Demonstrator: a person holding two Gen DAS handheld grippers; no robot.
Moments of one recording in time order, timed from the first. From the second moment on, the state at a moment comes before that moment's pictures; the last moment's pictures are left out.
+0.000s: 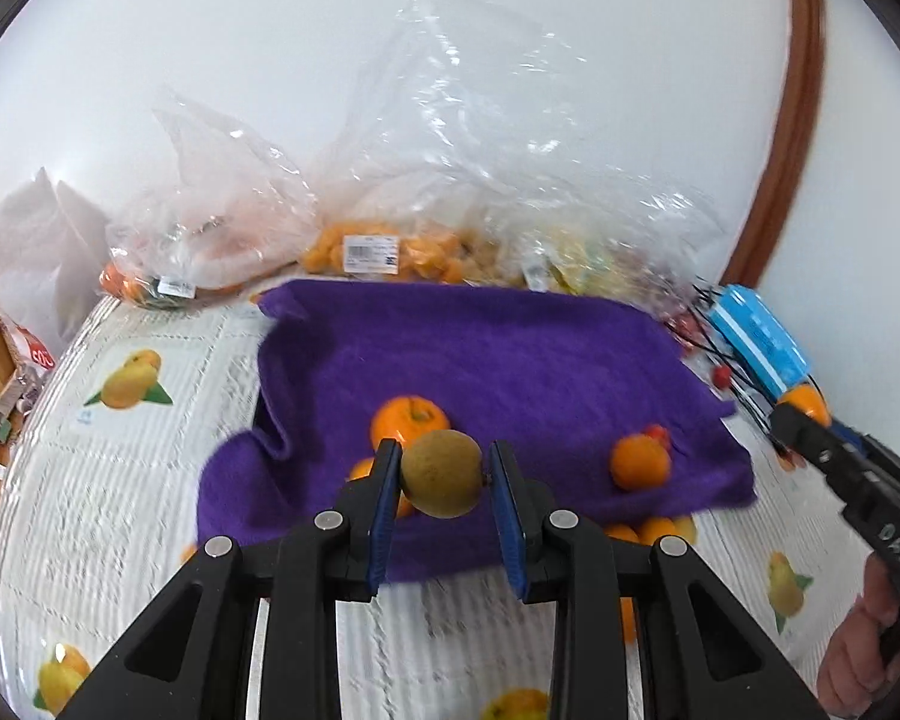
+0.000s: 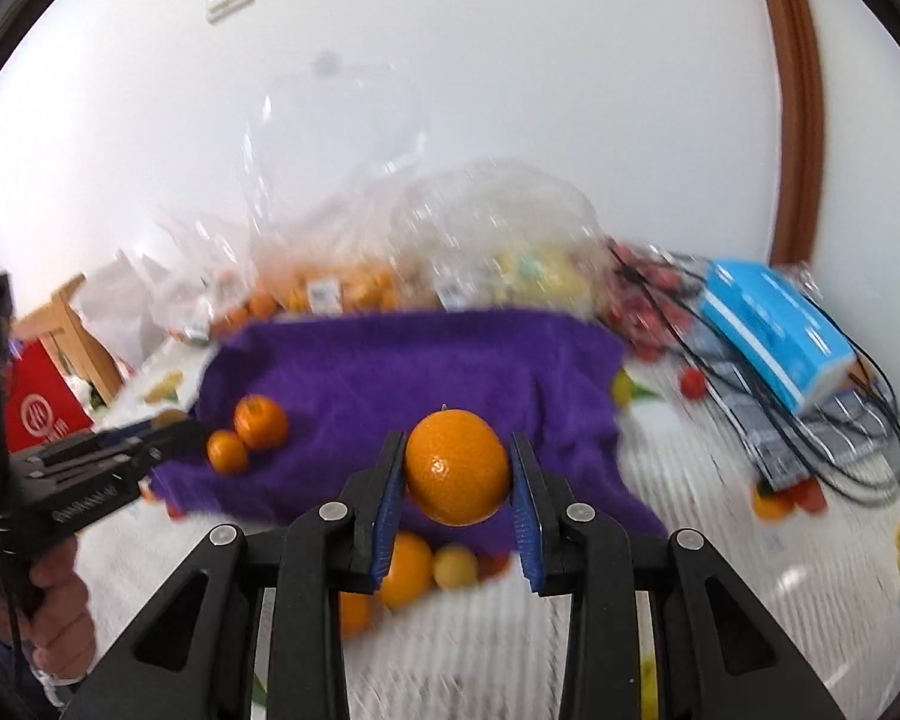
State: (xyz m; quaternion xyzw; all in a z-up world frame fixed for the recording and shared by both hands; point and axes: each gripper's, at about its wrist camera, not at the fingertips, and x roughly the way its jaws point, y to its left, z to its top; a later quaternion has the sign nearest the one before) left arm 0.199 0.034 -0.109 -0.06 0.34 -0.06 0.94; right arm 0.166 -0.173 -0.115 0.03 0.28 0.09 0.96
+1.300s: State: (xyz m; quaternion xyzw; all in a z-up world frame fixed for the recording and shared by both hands) left arm 0.236 0.067 -0.140 -0.13 0.32 -0.02 0.94; right arm 0.254 -0.197 -0.173 0.02 0.36 0.05 0.93
